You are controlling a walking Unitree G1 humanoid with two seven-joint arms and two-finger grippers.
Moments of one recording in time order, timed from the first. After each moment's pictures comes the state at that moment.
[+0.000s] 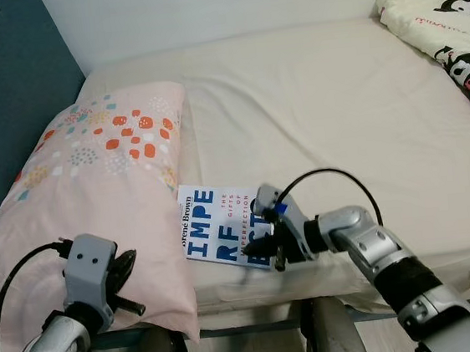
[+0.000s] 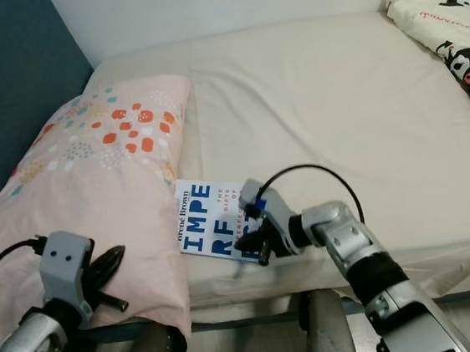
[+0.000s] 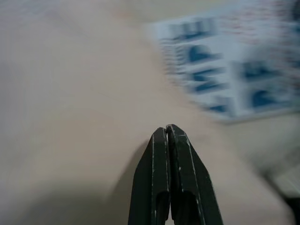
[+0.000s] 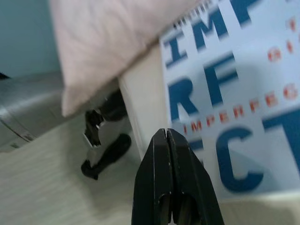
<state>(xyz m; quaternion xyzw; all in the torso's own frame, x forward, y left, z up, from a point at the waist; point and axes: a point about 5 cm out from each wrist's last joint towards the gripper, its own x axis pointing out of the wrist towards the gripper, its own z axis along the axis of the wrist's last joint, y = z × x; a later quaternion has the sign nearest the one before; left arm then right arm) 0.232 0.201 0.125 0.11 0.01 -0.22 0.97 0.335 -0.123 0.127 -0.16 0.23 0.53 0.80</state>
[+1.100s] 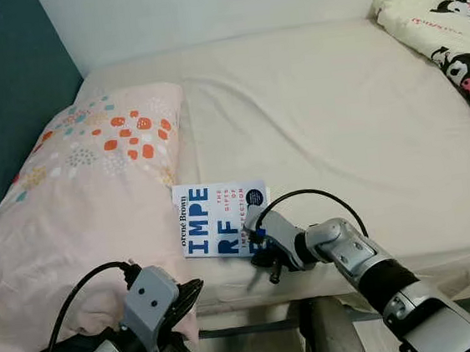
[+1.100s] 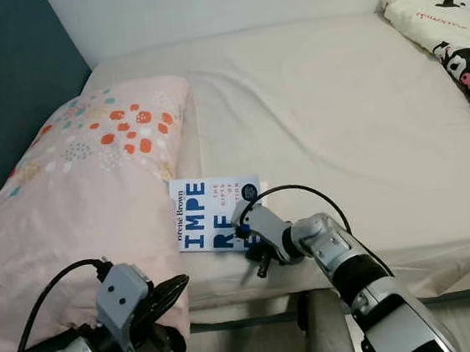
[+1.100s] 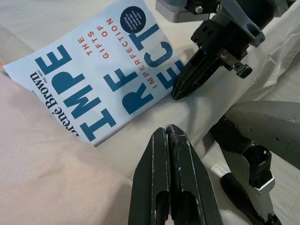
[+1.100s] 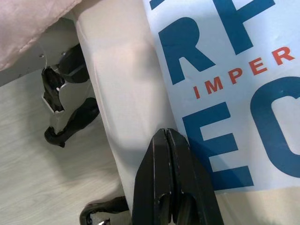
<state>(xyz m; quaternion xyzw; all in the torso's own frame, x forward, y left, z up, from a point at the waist) 0.209 0.148 0.119 0.12 -0.02 -0.36 0.92 0.348 -0.120 0.103 -0.27 0.26 0.48 0.79</state>
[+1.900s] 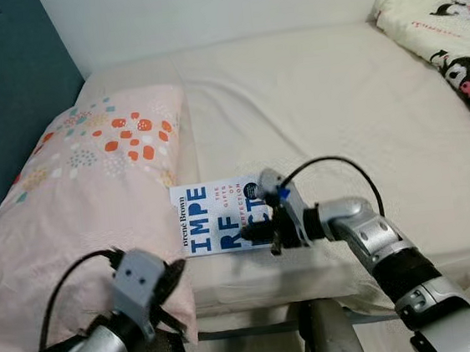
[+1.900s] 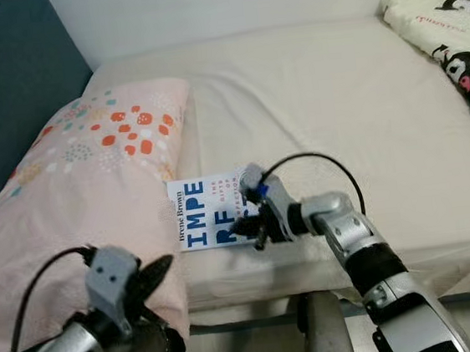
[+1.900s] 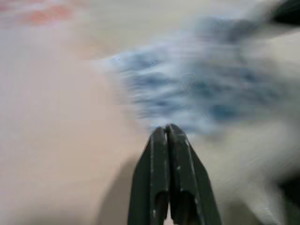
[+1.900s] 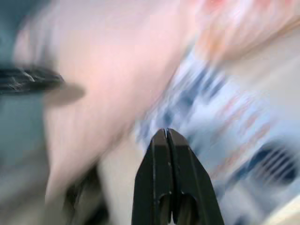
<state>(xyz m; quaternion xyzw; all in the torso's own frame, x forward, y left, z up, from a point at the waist) 0.247 0.179 0.121 0.05 -0.02 -0.15 0.99 0.355 -0.114 0.176 -0.07 0.08 0.50 0.86</state>
